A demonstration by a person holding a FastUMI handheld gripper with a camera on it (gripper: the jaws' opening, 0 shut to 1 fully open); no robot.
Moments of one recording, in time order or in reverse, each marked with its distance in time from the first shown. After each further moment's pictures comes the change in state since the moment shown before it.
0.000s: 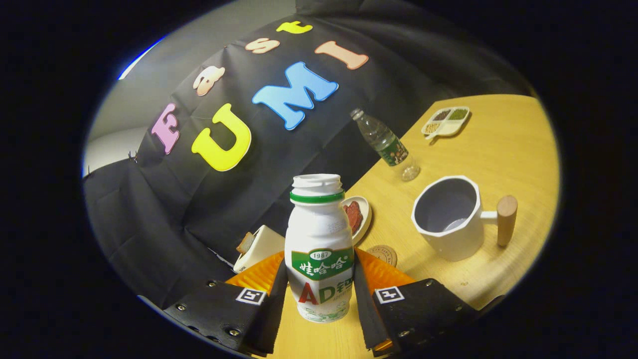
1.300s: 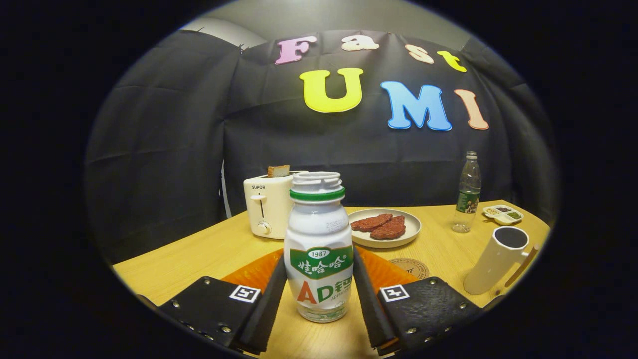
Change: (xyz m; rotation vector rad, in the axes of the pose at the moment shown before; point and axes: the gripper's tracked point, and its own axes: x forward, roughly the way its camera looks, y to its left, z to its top) arm 0.025 0.045 -0.115 -0.847 -0.022 0.107
